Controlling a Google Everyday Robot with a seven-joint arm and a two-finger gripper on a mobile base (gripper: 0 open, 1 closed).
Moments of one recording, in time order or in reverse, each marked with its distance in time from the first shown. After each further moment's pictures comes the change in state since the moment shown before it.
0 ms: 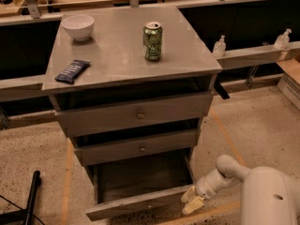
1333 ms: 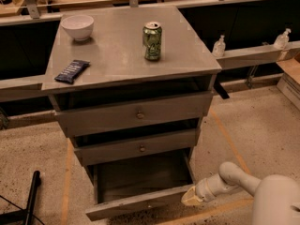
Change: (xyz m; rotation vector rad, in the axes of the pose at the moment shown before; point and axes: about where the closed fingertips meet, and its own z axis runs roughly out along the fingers) arm 0.005 -0.035 0.004 0.211 -0.057 -0.057
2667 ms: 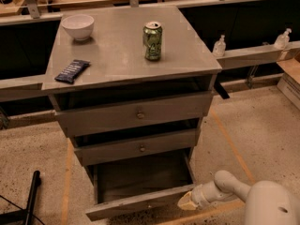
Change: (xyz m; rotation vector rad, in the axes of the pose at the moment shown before) arm 0.028 -0.021 0.045 0.050 -0.015 -0.017
